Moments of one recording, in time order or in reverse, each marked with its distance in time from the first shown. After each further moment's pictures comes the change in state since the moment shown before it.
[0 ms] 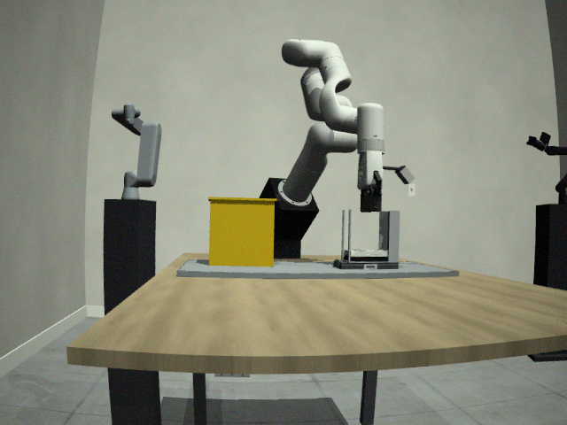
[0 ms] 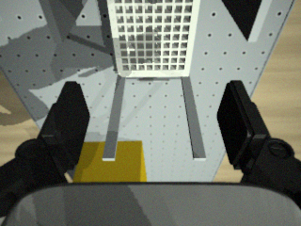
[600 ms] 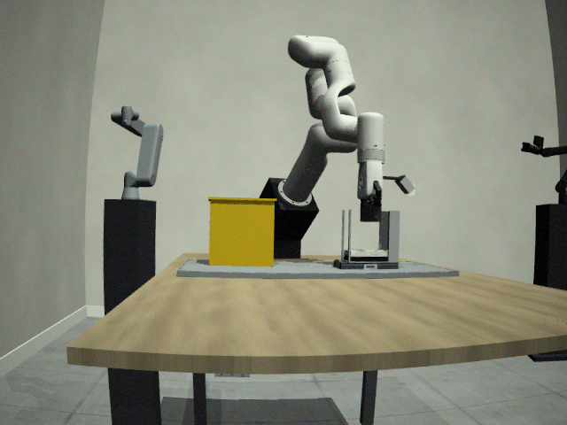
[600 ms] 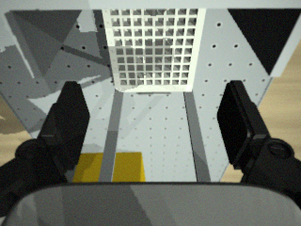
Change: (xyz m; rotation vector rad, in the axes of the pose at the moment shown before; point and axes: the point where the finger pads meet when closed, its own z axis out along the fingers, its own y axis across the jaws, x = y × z) arm 0.000 0.000 0.026 0.001 0.000 0.000
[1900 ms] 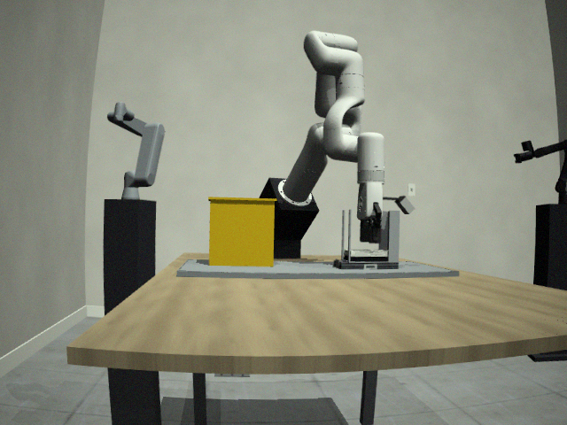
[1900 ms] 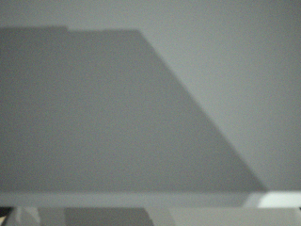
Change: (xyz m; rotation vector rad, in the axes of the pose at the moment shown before) arm 0.000 0.001 0.056 -0.001 0.000 0.000
